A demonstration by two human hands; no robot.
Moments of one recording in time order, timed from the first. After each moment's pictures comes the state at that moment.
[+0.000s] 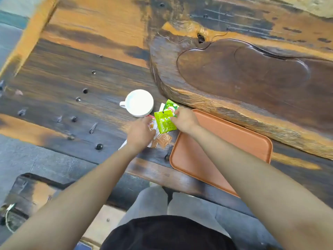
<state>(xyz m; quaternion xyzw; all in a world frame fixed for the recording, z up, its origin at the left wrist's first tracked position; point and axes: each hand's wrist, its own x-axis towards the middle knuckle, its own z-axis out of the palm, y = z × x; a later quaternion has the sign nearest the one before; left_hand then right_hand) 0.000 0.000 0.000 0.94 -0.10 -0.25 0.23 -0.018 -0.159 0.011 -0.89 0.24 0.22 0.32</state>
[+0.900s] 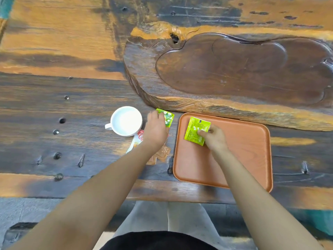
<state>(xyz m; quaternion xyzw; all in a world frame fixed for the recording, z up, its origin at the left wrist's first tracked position) 0.033 -0.074 -0.029 0.91 -0.31 -0.22 0.14 -0.093 -0.202 -0.026 -0.63 0.55 -0.02 0.54</state>
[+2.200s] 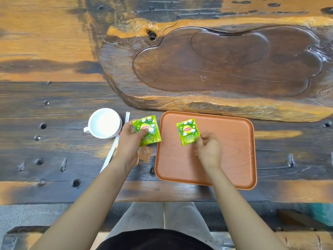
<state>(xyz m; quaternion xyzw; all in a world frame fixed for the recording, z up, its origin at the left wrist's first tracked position) -0.003 -0.064 0.025 0.68 0.14 -0.35 0.63 -0.147 -0.202 -0.023 -0.65 0.60 -0.02 0.46</state>
